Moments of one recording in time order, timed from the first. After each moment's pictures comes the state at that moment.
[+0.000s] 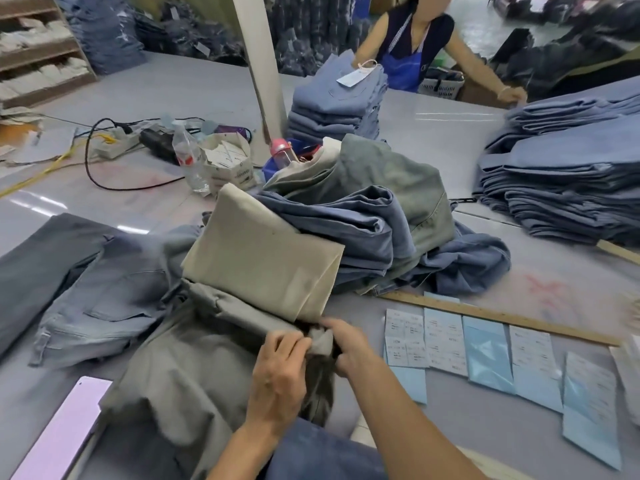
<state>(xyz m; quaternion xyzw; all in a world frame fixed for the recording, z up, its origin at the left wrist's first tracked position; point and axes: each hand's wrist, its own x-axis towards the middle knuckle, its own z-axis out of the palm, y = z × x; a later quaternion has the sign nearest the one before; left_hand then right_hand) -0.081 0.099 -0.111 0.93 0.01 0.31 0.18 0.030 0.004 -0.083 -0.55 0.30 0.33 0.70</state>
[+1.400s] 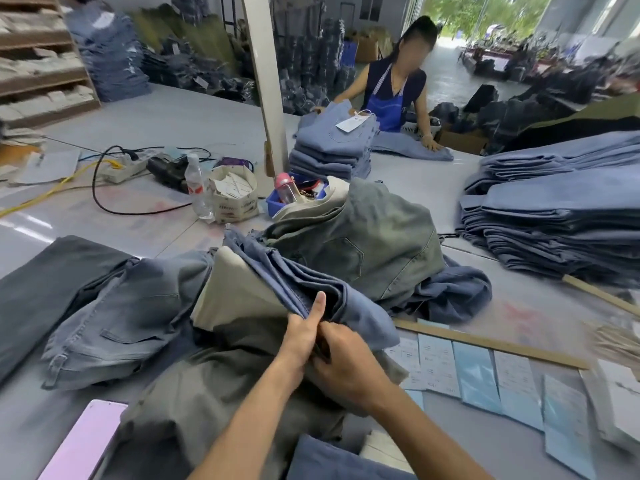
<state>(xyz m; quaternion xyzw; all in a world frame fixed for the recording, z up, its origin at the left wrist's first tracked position) -0.009 0.121 -0.037 0.62 0.27 0.03 0.74 -0.009 0.000 -0.003 -0.89 -0.33 0.07 0.29</state>
